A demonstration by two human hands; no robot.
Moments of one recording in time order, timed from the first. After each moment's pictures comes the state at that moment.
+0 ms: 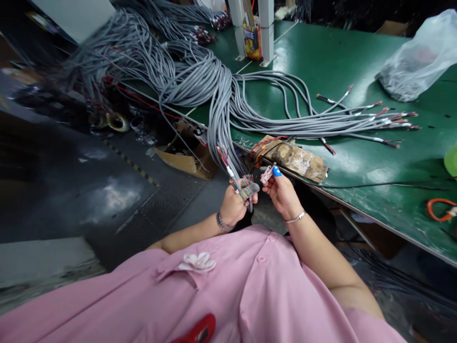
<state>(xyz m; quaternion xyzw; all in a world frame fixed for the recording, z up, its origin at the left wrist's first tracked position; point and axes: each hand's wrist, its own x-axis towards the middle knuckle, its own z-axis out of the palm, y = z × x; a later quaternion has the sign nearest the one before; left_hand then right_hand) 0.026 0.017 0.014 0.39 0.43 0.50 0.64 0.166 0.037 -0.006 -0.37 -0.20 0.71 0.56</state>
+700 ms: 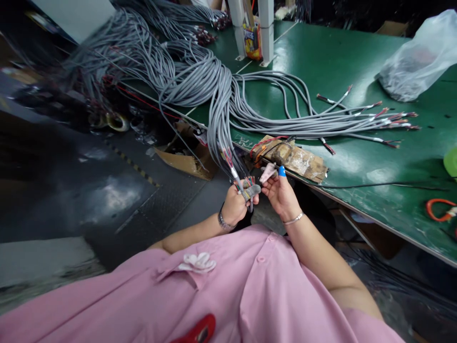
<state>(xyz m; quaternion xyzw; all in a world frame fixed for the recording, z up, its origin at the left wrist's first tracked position) 0.029 0.017 0.010 0.37 0.45 0.48 0.66 0.165 0.036 -0.011 -0.34 -0.13 0.74 0.56</state>
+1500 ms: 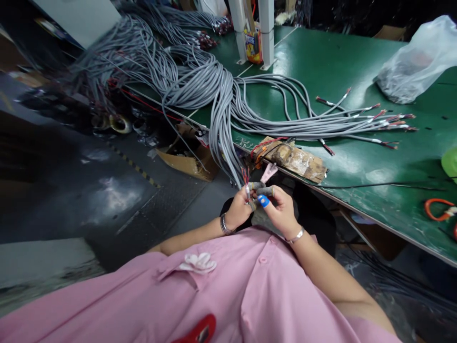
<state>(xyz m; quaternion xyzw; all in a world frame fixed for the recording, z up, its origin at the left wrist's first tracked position) 0.017 0.008 -0.015 0.56 0.40 0.42 0.59 0.167 -0.018 0.006 -0.46 -0.52 0.46 0.55</state>
